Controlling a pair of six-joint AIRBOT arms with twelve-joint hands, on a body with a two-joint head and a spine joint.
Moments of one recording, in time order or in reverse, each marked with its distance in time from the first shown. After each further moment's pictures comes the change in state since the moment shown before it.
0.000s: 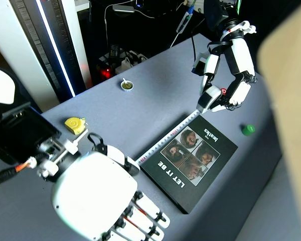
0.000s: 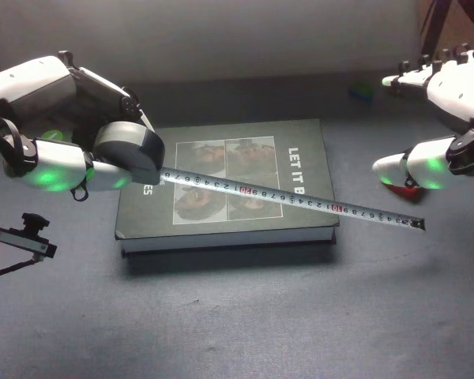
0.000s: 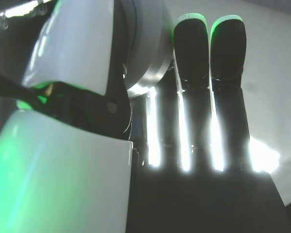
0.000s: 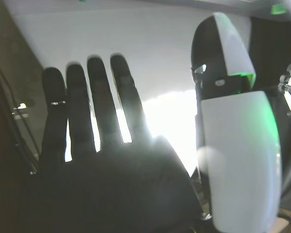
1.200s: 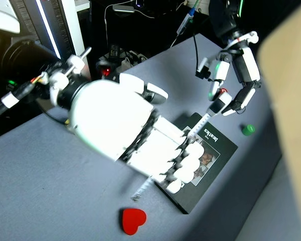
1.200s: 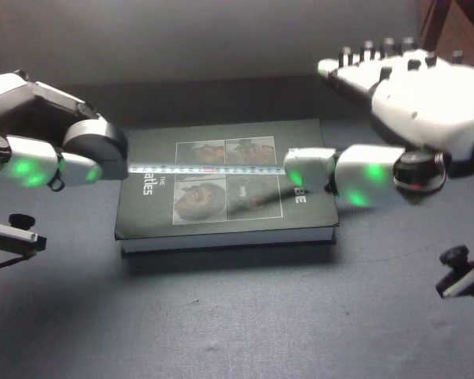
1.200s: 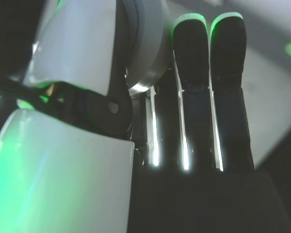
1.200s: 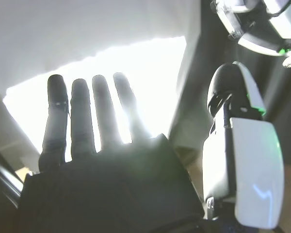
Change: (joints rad) left arm 0.117 -0.075 0.151 -0.240 0.000 -0.128; right arm 0.013 -0.009 -0.224 -0.160 -0.157 0.161
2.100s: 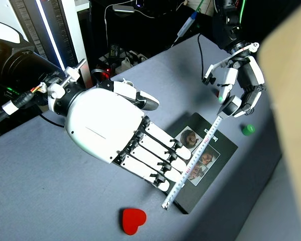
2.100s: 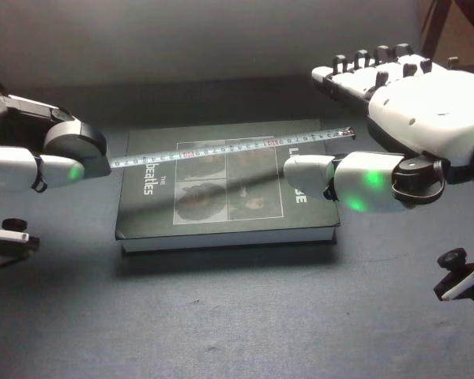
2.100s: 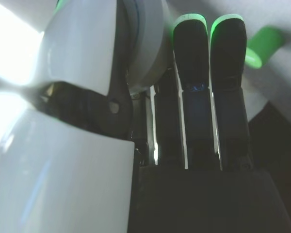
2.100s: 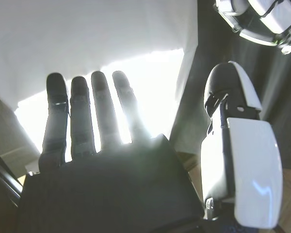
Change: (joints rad) left arm 0.172 -0.081 0.136 0.101 -0.161 -0.367; right arm -0.014 0.001 -0.002 -0.039 0.005 0.028
